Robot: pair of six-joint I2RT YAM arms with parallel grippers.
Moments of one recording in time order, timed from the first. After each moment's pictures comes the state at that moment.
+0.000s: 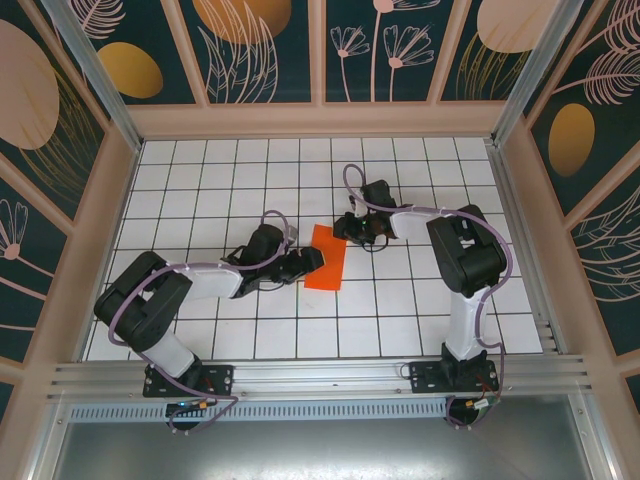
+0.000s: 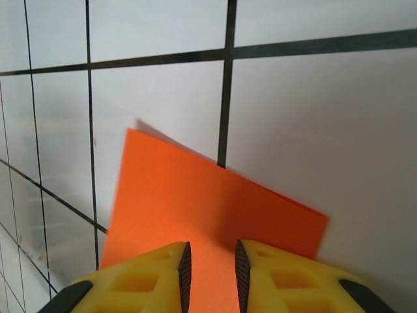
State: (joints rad) left arm -0.64 1.63 0.62 0.34 0.44 -1.01; right arm 0.45 1.96 1.11 -0.12 -0.51 0.55
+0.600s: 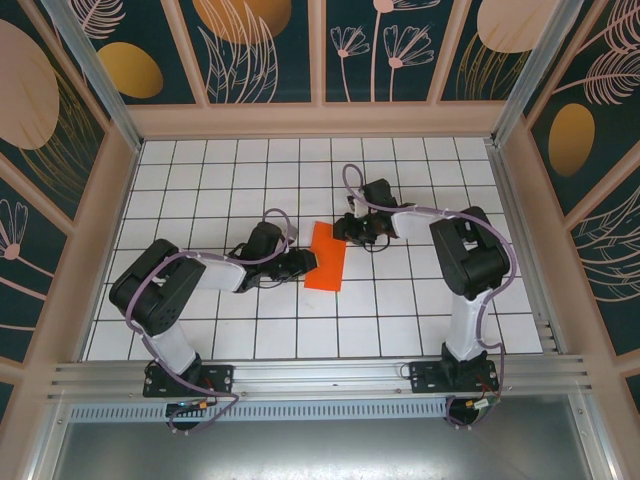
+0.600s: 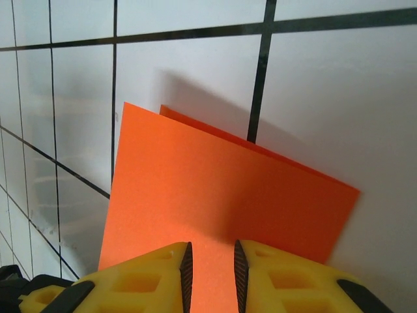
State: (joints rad) left arm -0.60 1.73 0.64 0.40 0.51 -0.97; right arm 0.45 1.92 1.10 -0.16 -0.54 0.51
